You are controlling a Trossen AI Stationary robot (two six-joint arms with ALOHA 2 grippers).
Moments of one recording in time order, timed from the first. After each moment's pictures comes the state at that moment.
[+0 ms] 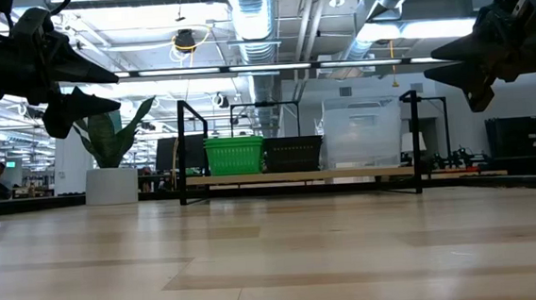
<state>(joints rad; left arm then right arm) 0.00 0.02 0.09 -0.22 -0.30 -0.56 -0.11 0.04 0.01 0.02 0.05 0.44</state>
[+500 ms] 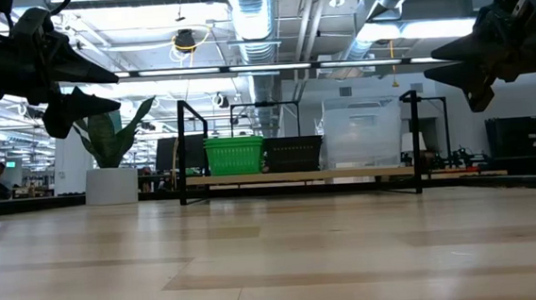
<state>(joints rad) 0.00 0.02 0.09 -0.22 -0.30 -0.56 -0.11 0.04 0.01 0.02 0.05 0.44</state>
